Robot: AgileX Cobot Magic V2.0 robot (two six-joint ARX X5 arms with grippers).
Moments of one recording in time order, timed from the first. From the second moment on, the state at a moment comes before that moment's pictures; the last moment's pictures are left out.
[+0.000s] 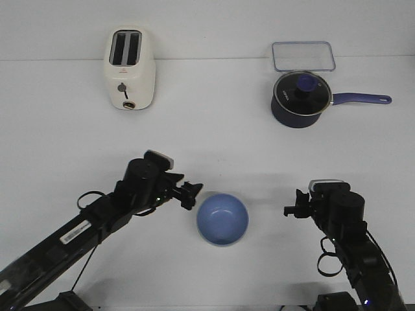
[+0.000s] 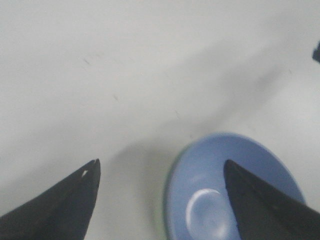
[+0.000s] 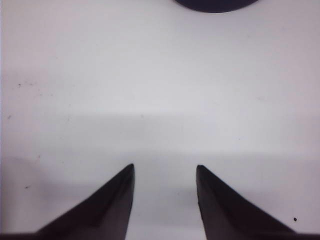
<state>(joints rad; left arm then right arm) -0.64 1.30 0.98 -0.13 0.19 -0.28 0.09 0.79 0.57 -0.40 -0.11 0.17</state>
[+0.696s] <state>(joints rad) -0.26 0.42 0.40 0.14 -0.18 -0.09 0.09 0.20 0.38 -0.16 -0.08 0.14</state>
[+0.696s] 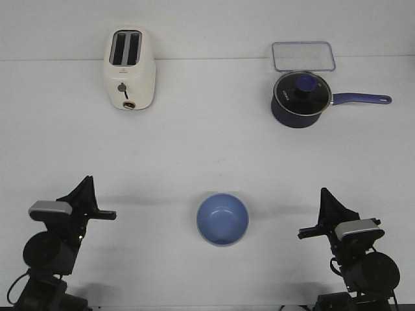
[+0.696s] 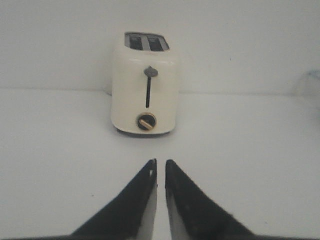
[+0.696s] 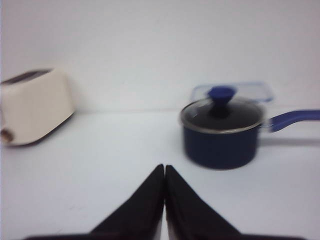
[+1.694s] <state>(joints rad) -0.23 0.28 0.39 0.12 -0.18 -0.07 0.09 0.19 0.38 -0.15 -0.05 0.14</state>
